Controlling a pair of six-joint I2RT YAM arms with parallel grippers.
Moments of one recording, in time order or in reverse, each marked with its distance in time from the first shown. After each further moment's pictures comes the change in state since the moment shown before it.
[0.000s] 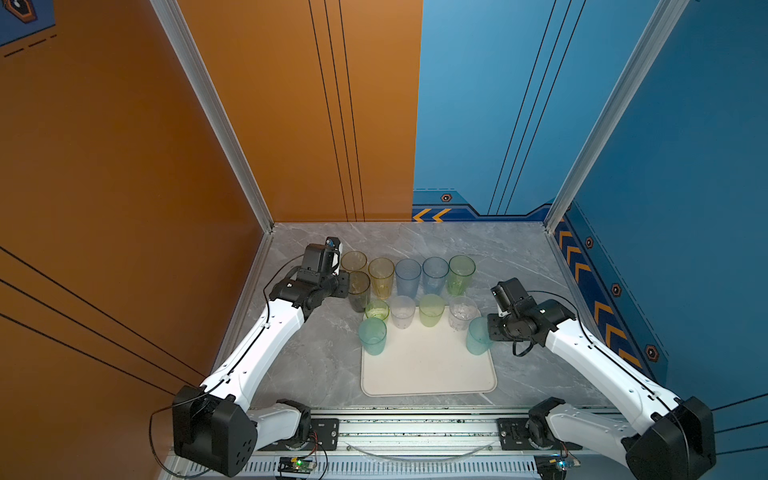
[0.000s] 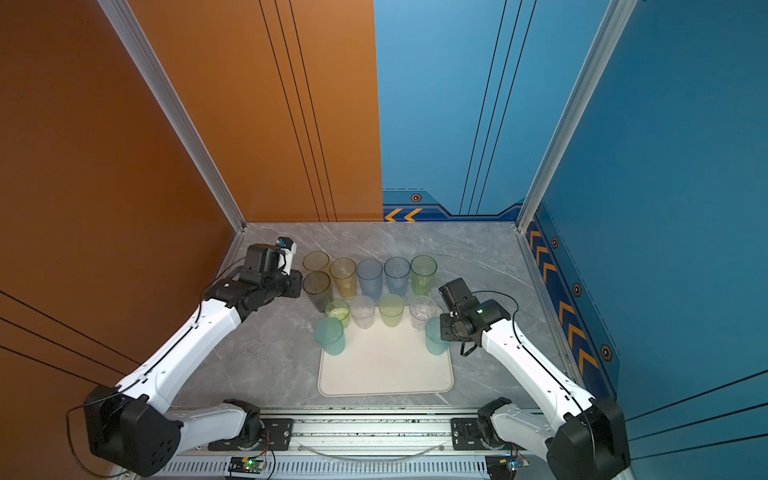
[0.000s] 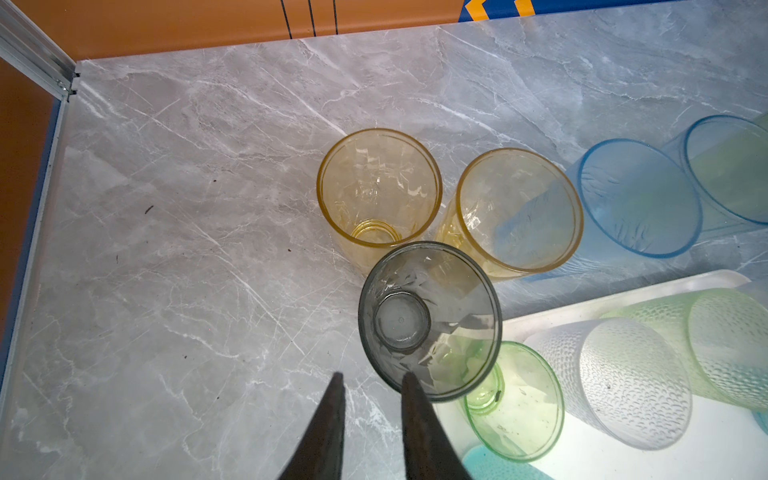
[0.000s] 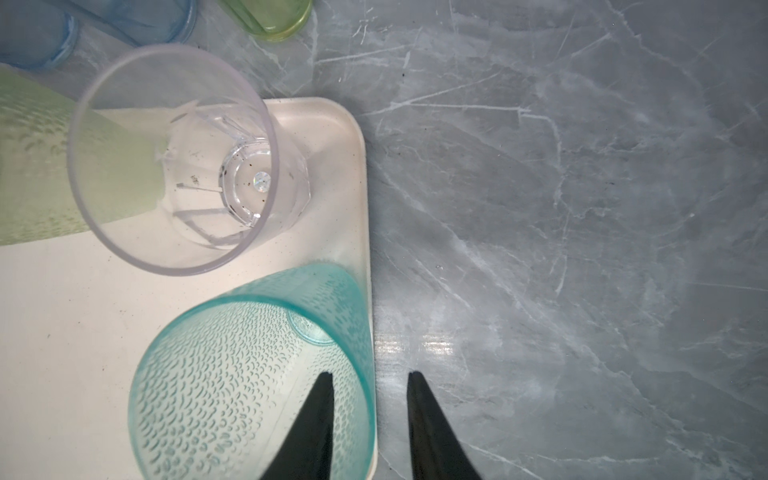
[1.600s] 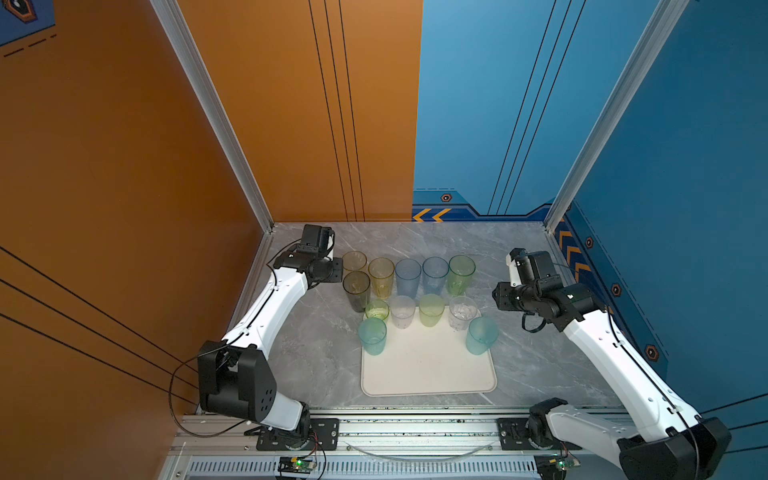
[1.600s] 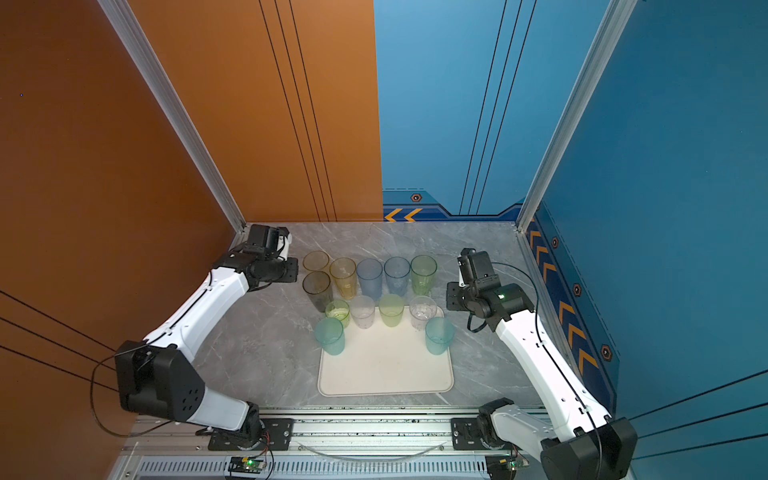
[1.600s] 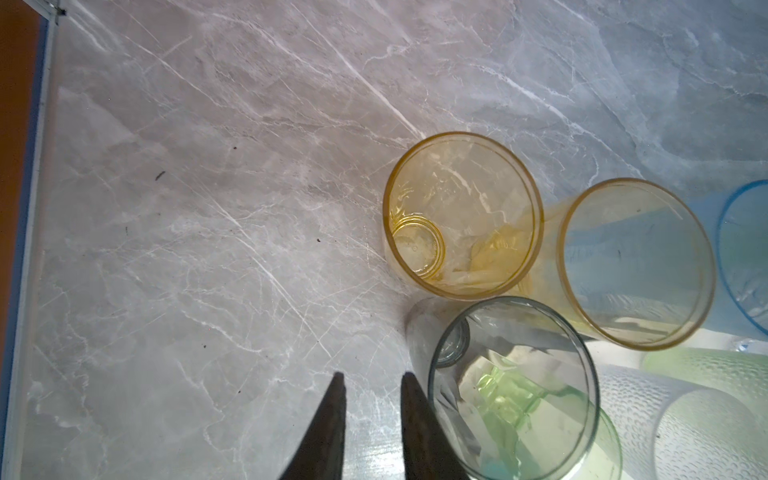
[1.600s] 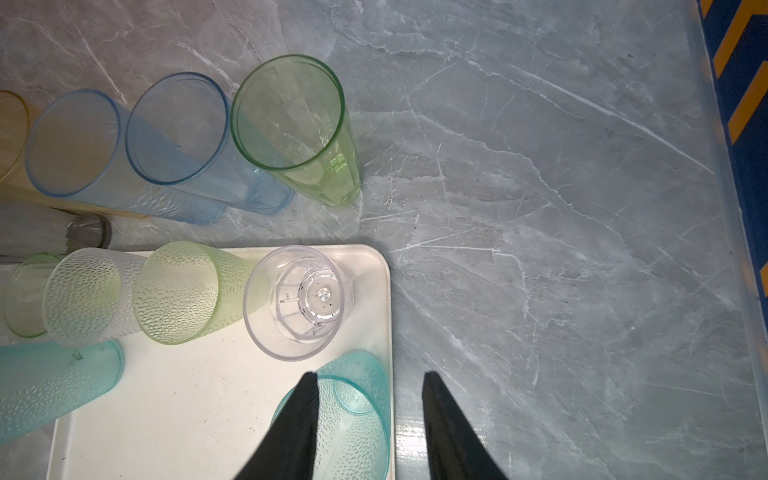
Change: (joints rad) left arm 0.117 0.270 0.239 -0.143 0.053 -0.003; right arm -0.119 0.008 0.242 0.035 -0.076 -0.114
